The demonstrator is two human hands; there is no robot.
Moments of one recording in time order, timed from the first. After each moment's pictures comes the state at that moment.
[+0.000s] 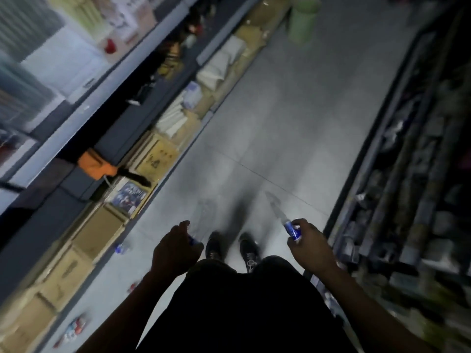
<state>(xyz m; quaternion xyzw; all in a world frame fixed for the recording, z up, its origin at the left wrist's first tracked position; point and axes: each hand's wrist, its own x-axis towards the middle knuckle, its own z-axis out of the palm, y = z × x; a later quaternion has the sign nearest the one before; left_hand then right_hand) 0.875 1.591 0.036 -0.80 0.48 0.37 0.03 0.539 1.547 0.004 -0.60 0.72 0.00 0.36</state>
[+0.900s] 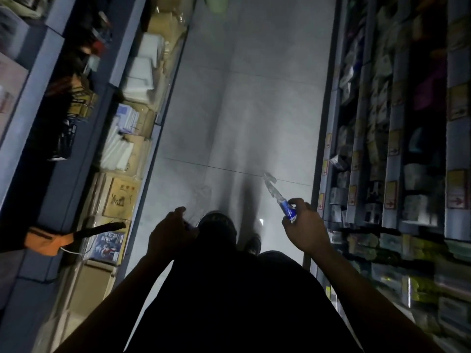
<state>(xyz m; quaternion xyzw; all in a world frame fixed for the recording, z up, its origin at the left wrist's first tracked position) 0.785 1.391 0.011 -0.70 0.60 0.37 0.13 0.455 1.462 -0.013 -0.47 0.80 -0.07 0.36</state>
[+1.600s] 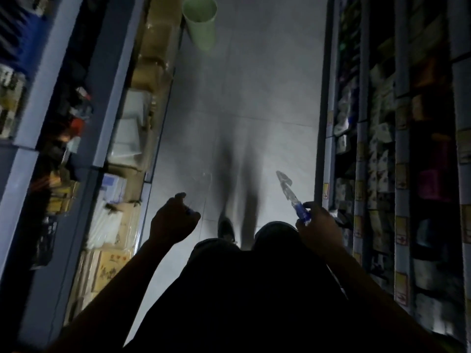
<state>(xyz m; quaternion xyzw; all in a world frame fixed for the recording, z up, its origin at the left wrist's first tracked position) 0.713 0.984 0.004 -0.68 0.65 0.34 0.05 0.372 1.115 -0.009 -0.43 0.85 -0.07 0.29</state>
